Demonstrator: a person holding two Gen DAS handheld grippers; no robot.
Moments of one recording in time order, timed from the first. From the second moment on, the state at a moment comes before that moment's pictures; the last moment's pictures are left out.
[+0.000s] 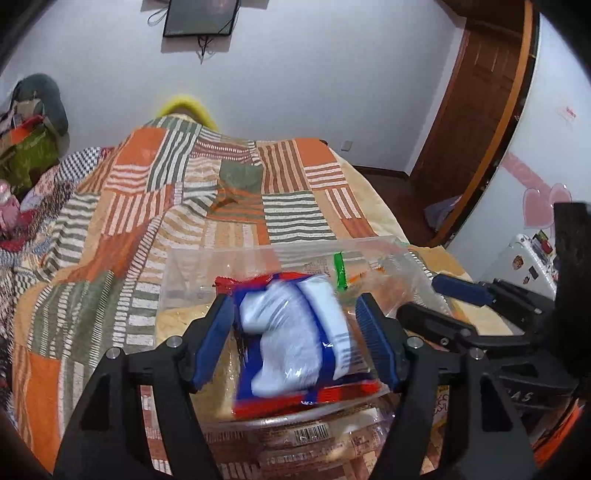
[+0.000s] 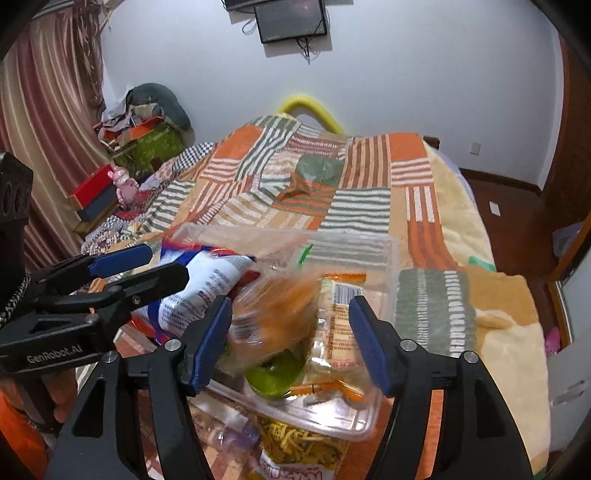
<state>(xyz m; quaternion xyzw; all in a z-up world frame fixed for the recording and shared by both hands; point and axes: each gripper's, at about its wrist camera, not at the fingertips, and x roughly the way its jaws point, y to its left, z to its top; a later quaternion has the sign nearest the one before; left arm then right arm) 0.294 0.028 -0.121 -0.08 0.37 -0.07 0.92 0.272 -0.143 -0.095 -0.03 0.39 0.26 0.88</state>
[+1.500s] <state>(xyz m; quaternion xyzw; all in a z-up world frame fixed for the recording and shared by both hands) 0.246 -0.023 -0.201 -0.01 0.45 -0.16 0.88 0.220 -0.174 -0.158 -0.02 0.47 0.26 0.84</state>
